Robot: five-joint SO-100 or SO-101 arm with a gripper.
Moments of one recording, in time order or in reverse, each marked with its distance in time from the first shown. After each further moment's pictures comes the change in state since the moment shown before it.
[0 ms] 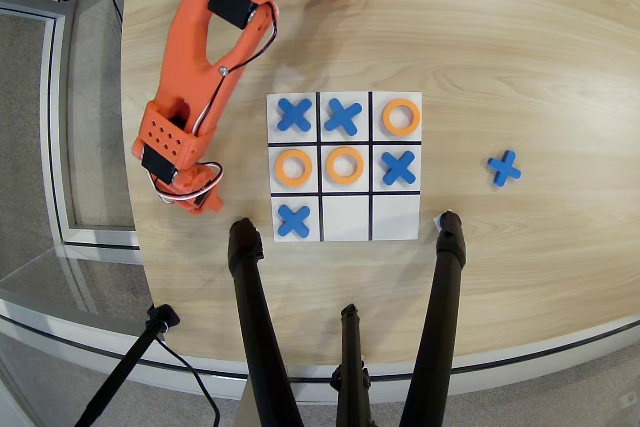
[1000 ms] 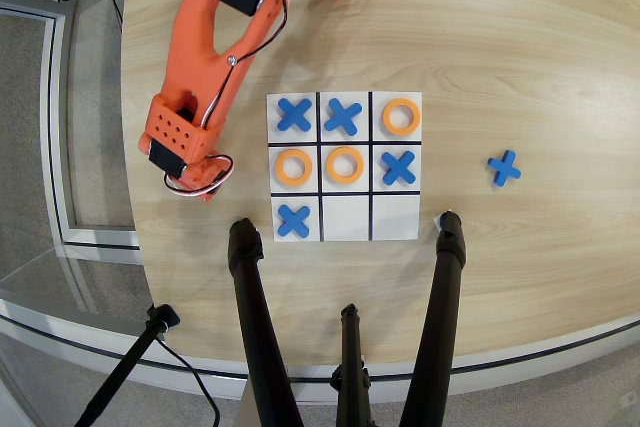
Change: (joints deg) arm -1.2 6.4 9.2 7.0 2.6
